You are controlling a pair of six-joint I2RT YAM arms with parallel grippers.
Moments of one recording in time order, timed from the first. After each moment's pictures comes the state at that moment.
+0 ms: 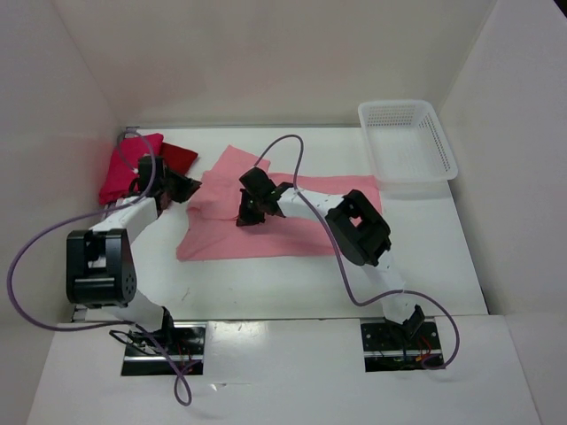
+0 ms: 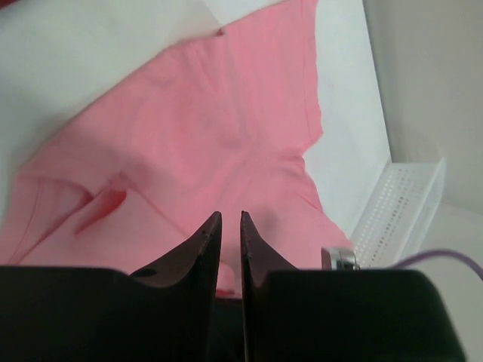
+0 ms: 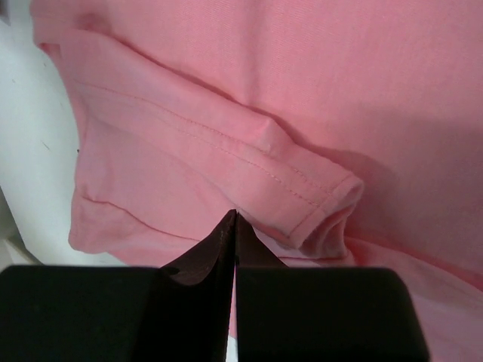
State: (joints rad) left arm 0.07 1.62 0.97 -0.03 0.21 -1.05; right arm 0.81 2.25 1.66 -0.27 -0.14 0.86
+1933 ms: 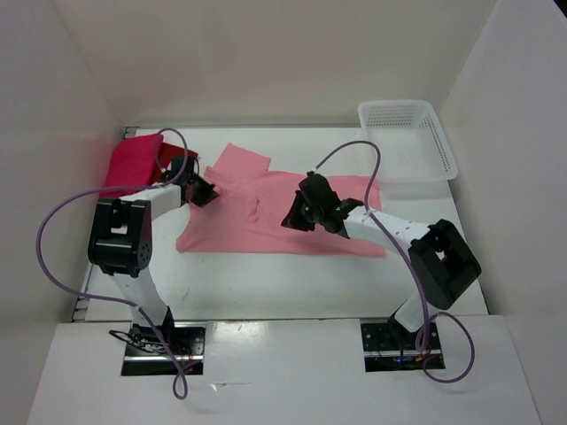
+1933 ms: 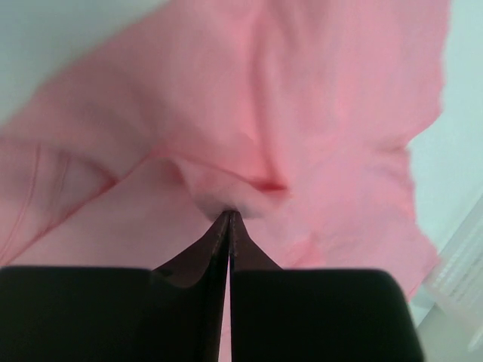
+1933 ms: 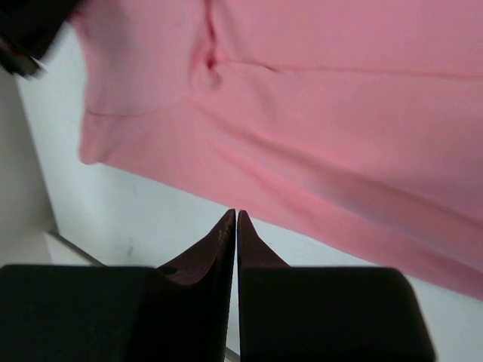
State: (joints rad) left arm -0.07 1.81 1.05 -0.12 0.09 -1.00; right arm 0.68 1.59 1.01 -0.14 -0.07 0.91
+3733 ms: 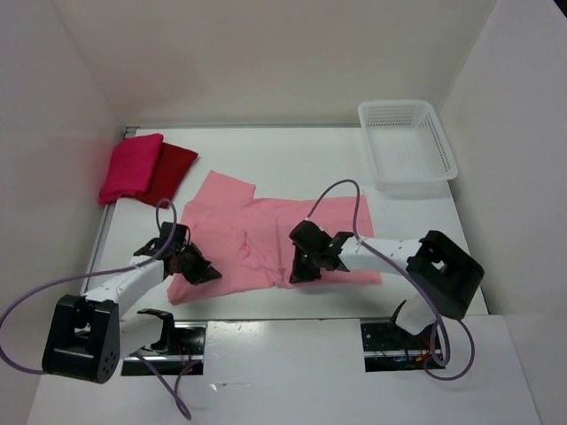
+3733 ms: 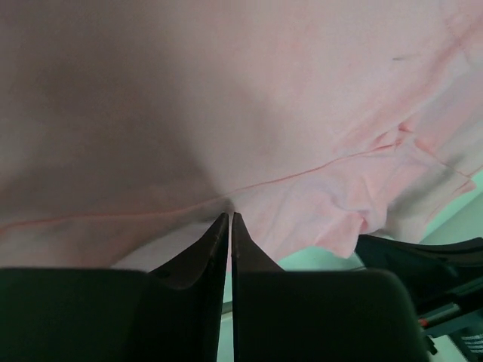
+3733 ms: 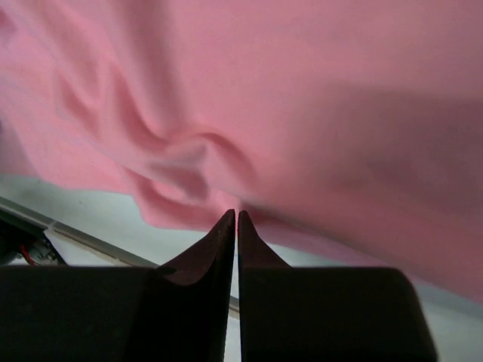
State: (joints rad) left arm -0.13 1.12 0.37 -0.38 0.35 -0.97; right arm 0.91 1.56 0.75 -0.25 -0.08 1.01
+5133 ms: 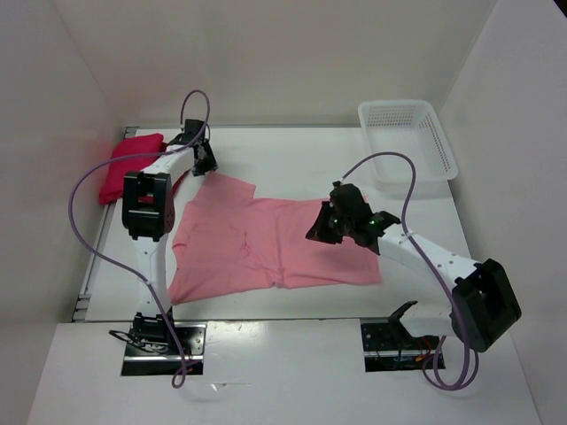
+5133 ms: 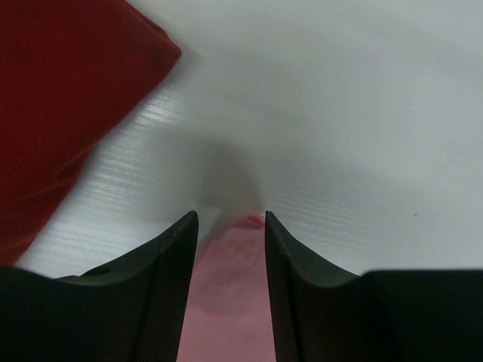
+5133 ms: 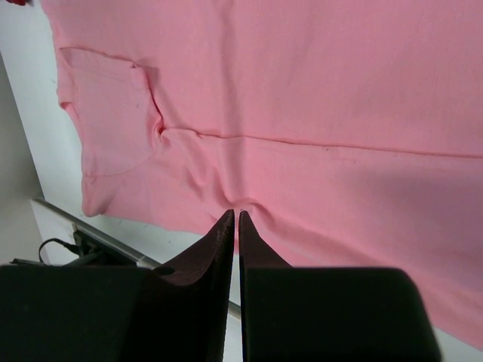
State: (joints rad) left arm -0.06 2.29 1.82 -0.45 -0.11 -0.45; right arm 0.58 1.27 0.81 -0.32 -0.13 0.84
